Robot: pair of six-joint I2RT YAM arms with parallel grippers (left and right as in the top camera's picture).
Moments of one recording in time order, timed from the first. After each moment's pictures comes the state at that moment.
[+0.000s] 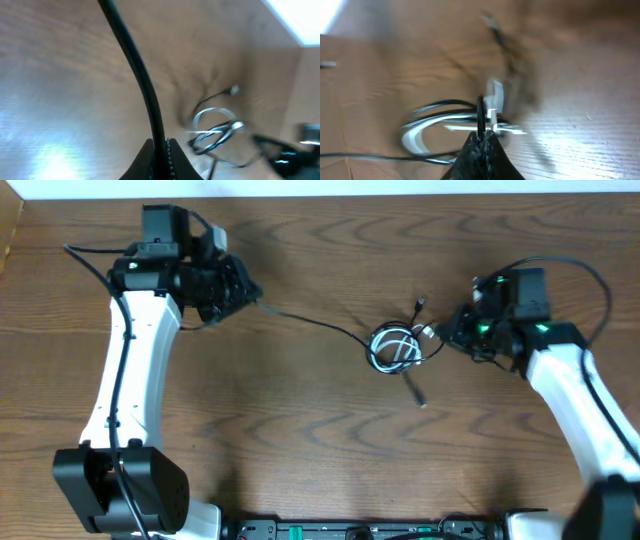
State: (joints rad) left arm 0.00 1.67 1.55 -1.01 0.53 -0.42; right arm 0.08 1.47 1.04 -0.56 -0.45 0.54
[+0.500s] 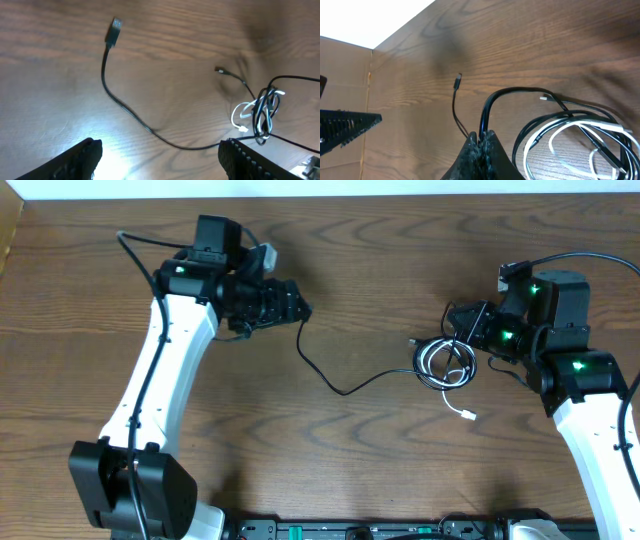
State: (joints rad) left arm -0.16 1.67 1.51 -1.02 0.46 -0.27; right arm 0.08 1.24 1.05 -0.57 -0.45 0.55
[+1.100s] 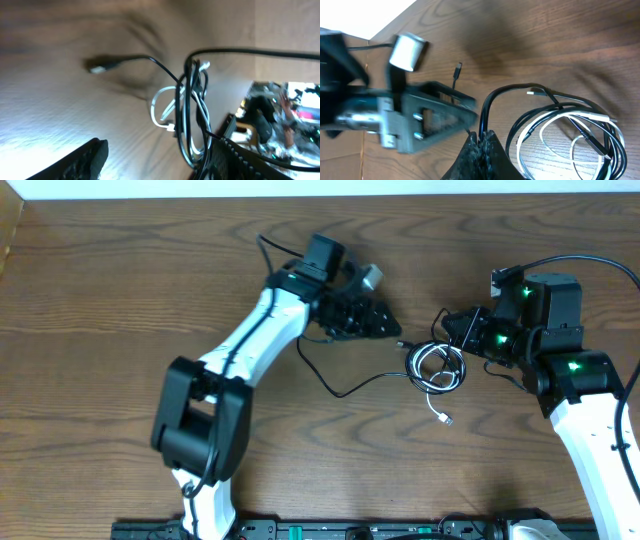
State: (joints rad) left arm -0.45 1.99 1.50 -0.65 0.83 -0.31; right arm 0.11 1.24 1.05 -0.61 -0.45 0.55
